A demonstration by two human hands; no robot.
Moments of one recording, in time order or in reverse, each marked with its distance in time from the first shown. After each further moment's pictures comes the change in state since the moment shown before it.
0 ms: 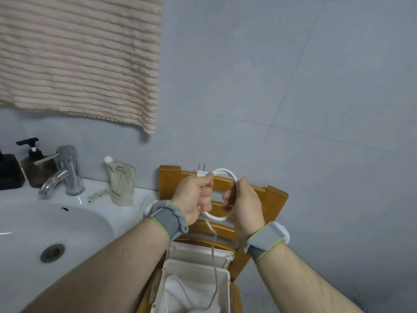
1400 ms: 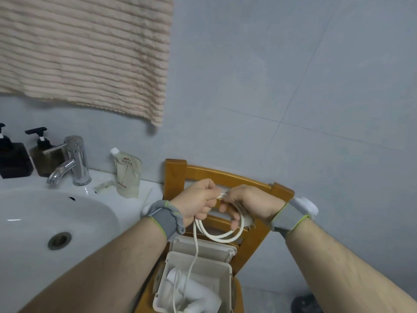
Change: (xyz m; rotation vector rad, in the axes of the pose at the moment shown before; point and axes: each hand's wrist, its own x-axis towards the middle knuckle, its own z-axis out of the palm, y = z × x) left_hand -0.008 -0.013 -0.019 0.344 -0.094 -0.080; right_hand 0.013 -0.033 -0.020 -0.645 -0.748 0.247
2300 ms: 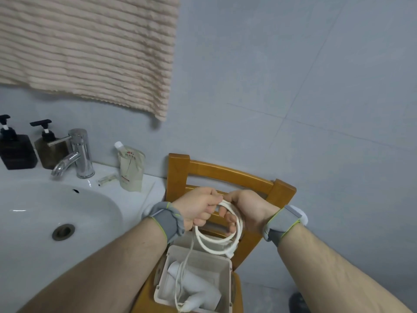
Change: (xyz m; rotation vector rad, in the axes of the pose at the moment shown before) left_hand -0.006 -0.021 -0.005 -0.011 -0.041 -0.134; right_hand 0.011 0.021 0.023 0.394 0.027 0.208
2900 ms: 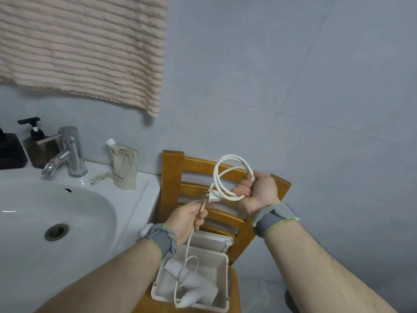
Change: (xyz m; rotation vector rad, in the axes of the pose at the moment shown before) left_hand 0.015 -0.066 -0.004 -0.262 0.164 0.065; right_hand 0.011 -0.012 -0.016 1.173 0.333 -0.170
